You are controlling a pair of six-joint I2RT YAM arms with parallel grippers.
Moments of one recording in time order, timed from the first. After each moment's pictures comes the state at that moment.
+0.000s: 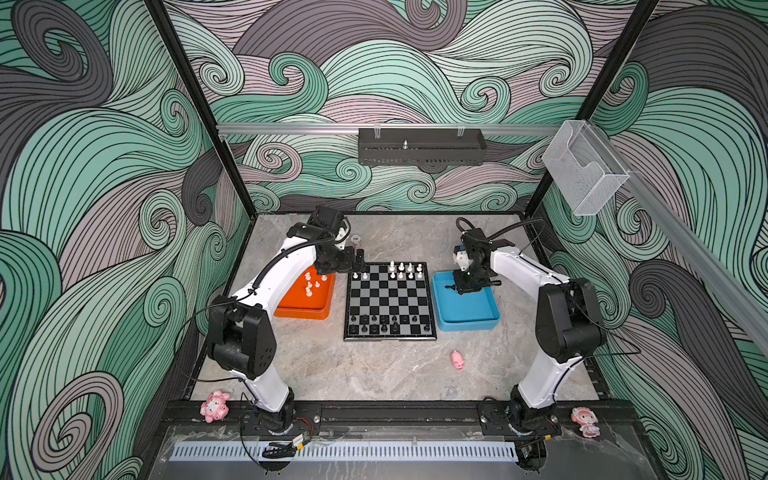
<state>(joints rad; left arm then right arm) -0.32 1.67 1.50 -1.00 0.21 -0.28 0.25 1.80 1.30 -0.89 -0.06 0.00</state>
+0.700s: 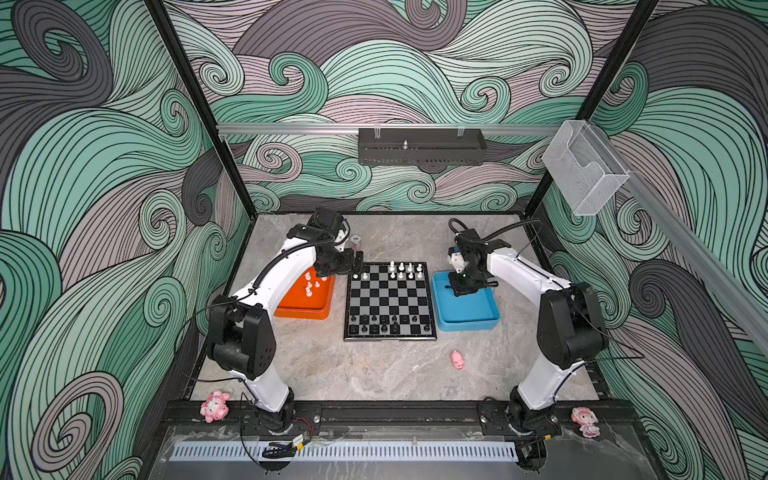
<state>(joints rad) -0.30 1.67 1.49 -1.00 0.21 -0.30 0.35 1.72 1.31 -0.96 -0.05 0.02</state>
